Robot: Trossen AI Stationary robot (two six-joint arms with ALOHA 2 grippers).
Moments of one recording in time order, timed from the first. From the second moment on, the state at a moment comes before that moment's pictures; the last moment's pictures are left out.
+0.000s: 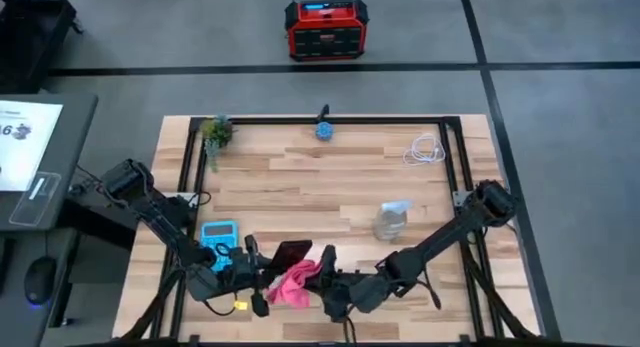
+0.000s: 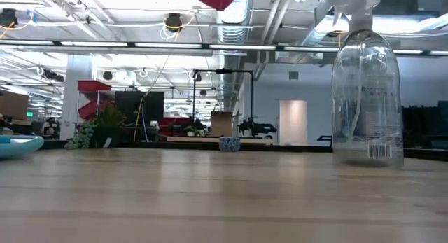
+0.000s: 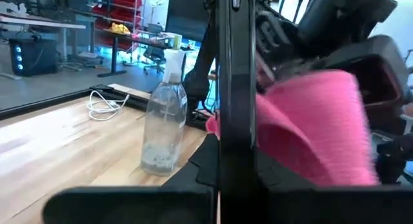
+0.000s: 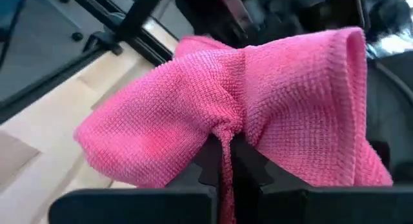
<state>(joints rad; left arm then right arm) -0.86 1.56 0.75 0.86 -1.13 -0.21 0.57 1.92 1.41 0.23 0.73 -0.54</state>
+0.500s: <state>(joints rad) -0.86 1.56 0.75 0.85 -1.13 -0.22 0.61 1.92 1.41 0.57 0.94 -0.83</state>
